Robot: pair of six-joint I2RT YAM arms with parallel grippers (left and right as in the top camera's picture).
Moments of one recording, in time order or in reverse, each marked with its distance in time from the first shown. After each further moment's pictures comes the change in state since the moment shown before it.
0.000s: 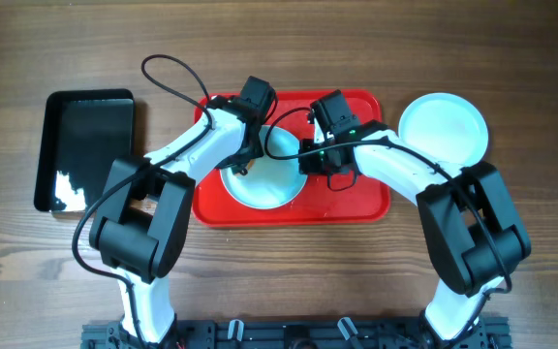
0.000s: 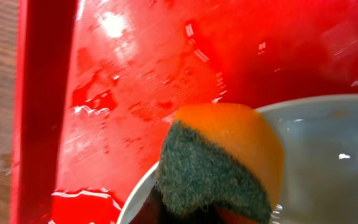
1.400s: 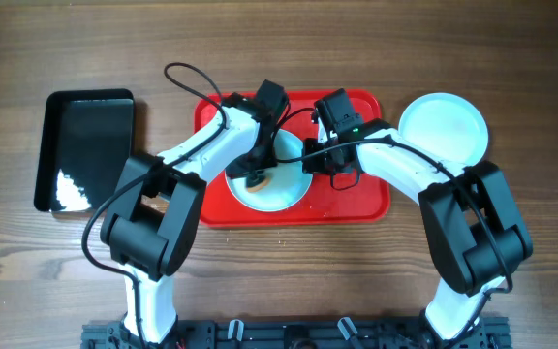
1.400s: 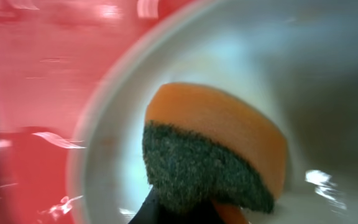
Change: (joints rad) left arm -0.054 0.032 0.063 -0.152 0.132 0.000; right arm -0.018 0.000 0.002 -0.016 0.008 -0.003
